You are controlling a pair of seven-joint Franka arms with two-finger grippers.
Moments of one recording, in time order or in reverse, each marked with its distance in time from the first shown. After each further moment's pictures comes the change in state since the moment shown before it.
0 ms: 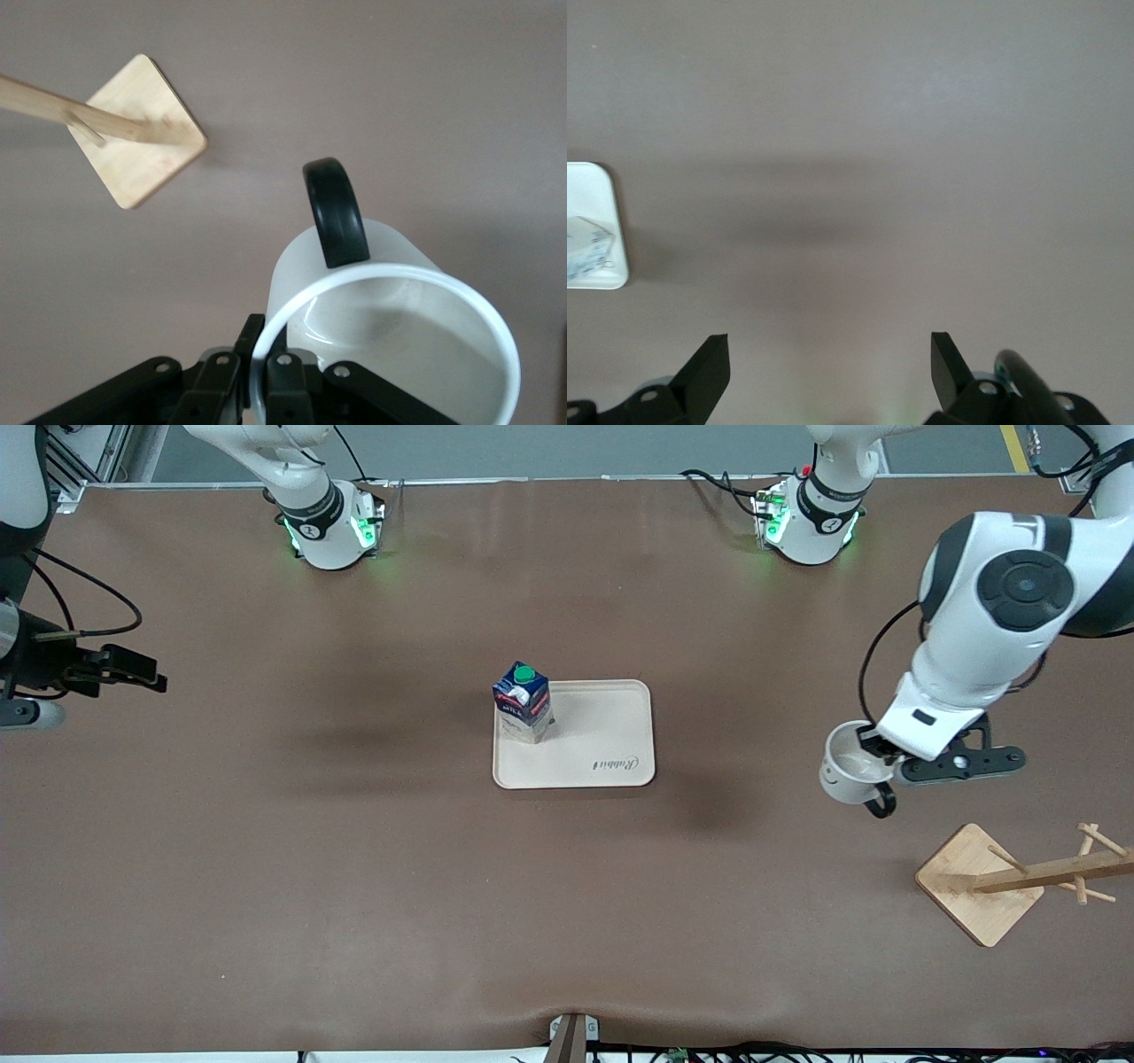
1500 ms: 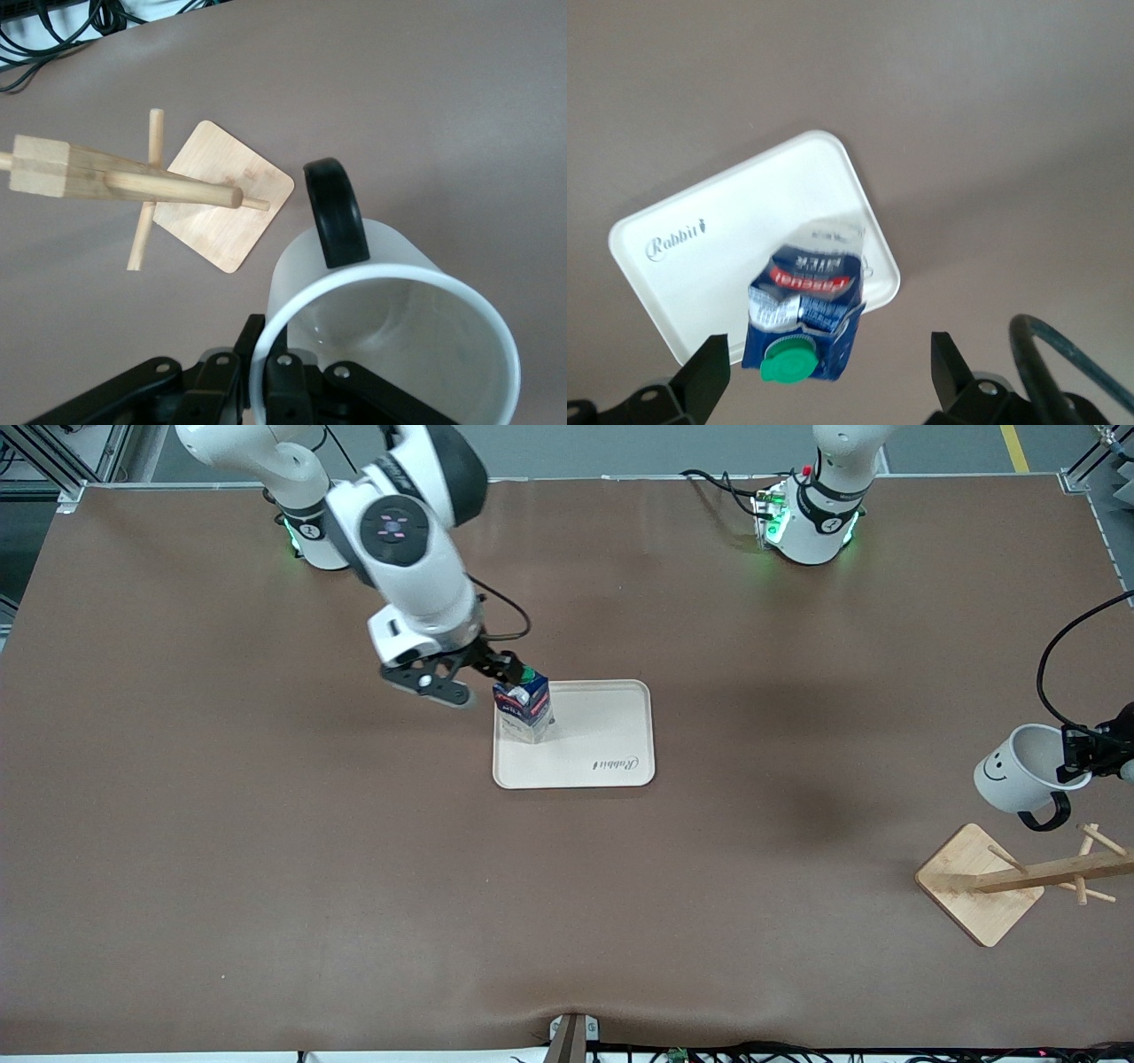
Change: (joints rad) left arm 0.348 0.093 0.007 0.187 -0.212 -0.003 0.734; right arm 0.764 0.189 0.015 -0.109 0.017 0.410 1.172
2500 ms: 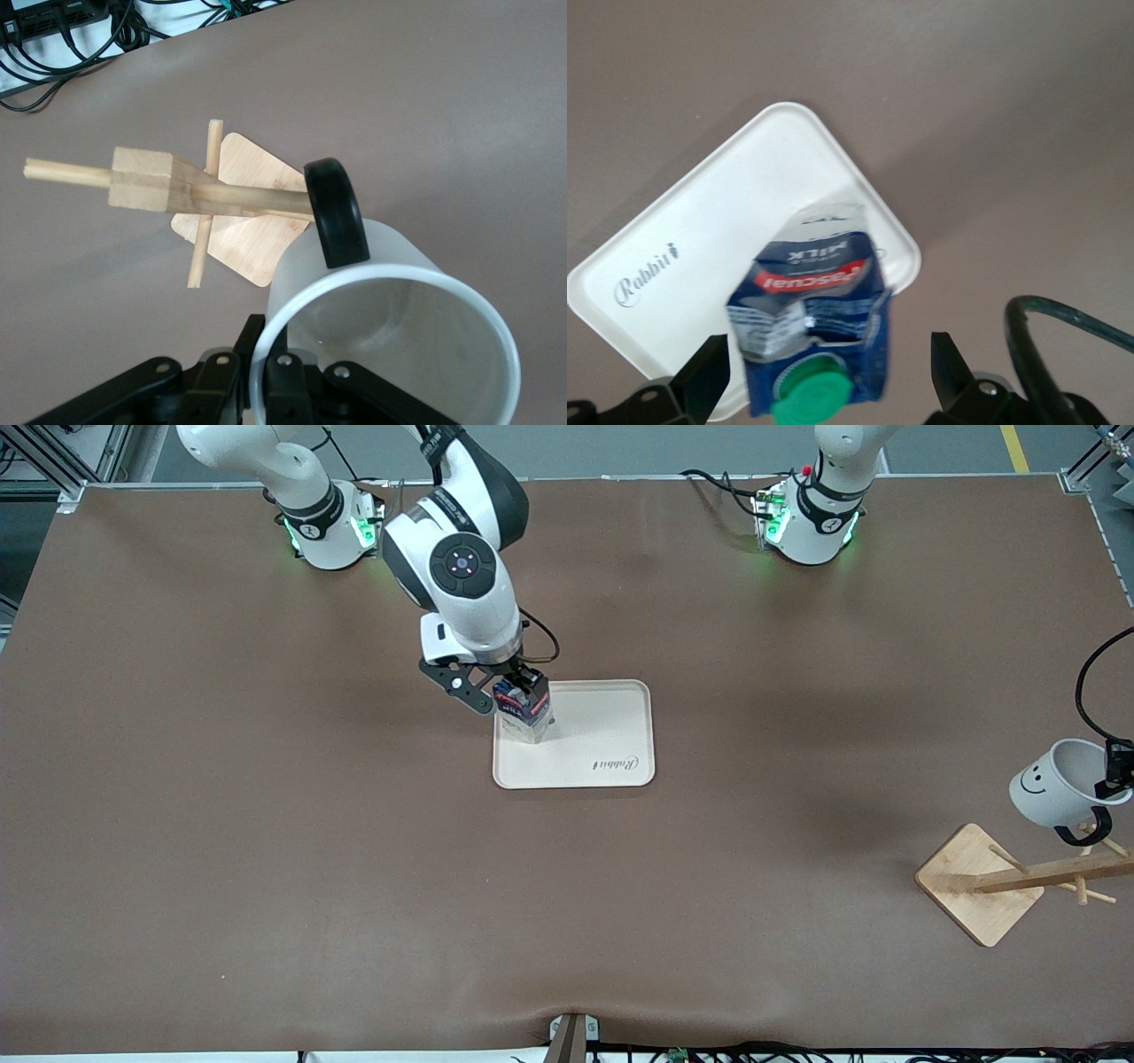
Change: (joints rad) left arm 0.054 0.095 0.000 0.097 -0.004 0.001 0.112; right arm 0.050 0.104 -0.004 0.009 0.001 0.081 0.272
